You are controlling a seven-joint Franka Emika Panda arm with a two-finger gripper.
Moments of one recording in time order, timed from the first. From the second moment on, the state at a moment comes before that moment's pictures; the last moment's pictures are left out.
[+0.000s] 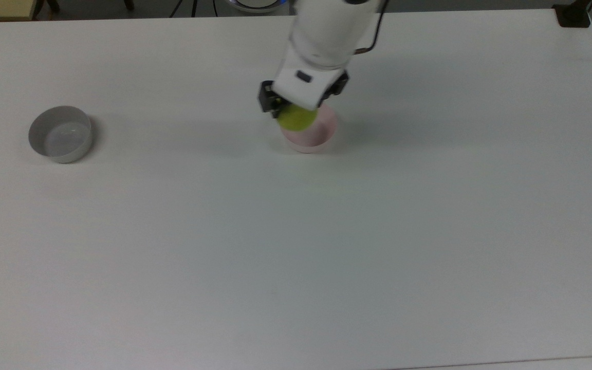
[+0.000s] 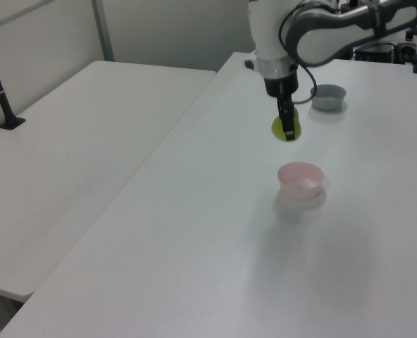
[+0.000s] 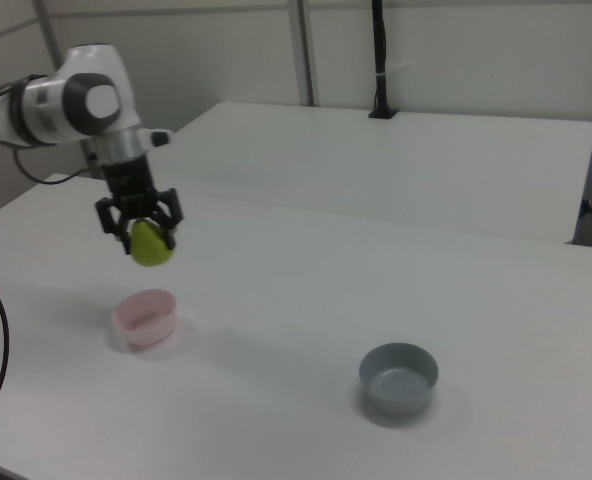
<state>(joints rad) 0.47 0.31 -0.23 -1.59 -0.08 1.72 -0.12</state>
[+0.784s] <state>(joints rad) 0.52 0.43 -0.19 -1.64 -0.08 1.72 -0.11</state>
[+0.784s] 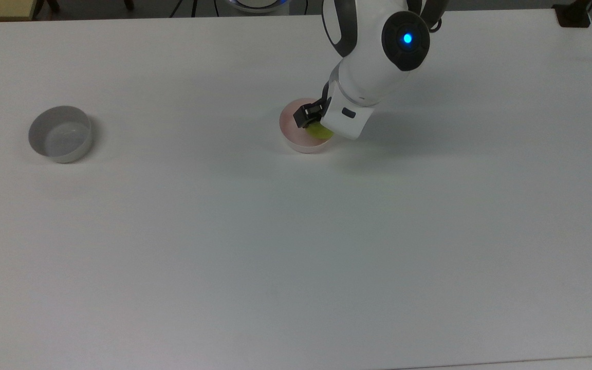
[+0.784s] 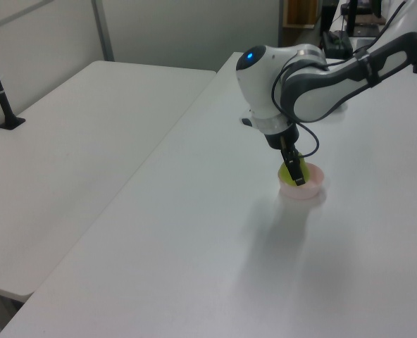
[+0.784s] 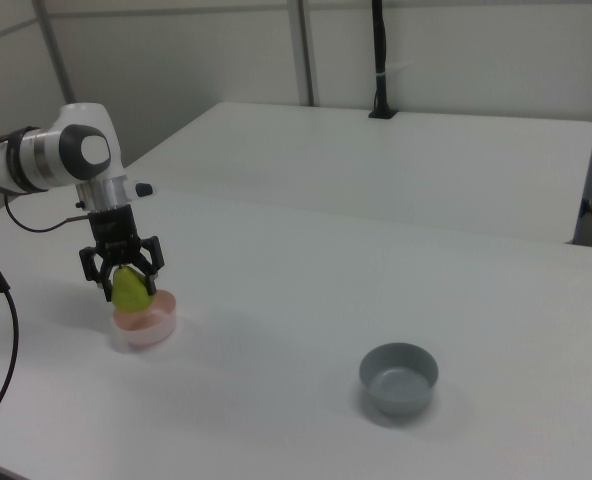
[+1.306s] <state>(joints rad) 0.51 0.44 -0.19 -1.63 -0.08 1.73 -0.11</state>
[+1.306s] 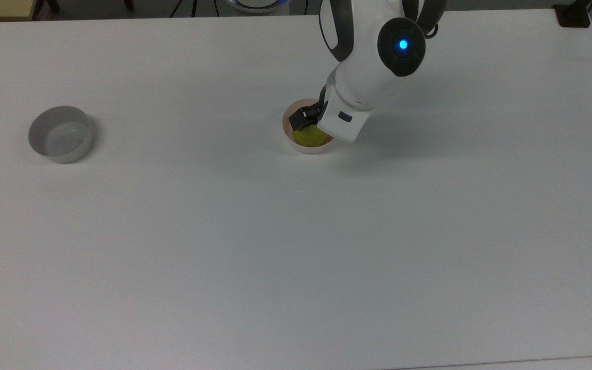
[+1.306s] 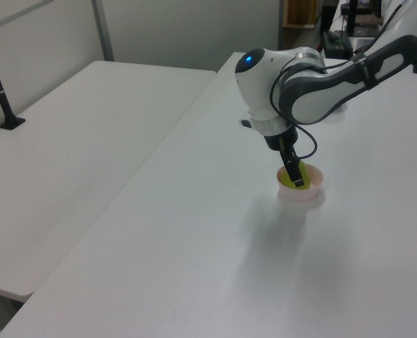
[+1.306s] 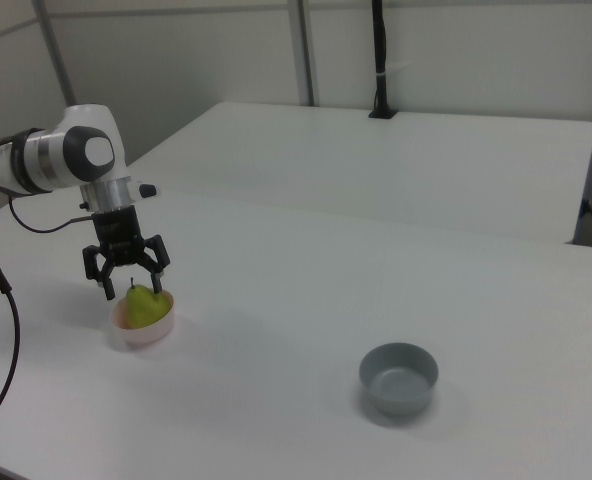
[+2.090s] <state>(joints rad) 0.30 0.21 -0.19 -1.56 -0.08 1.66 0.03</state>
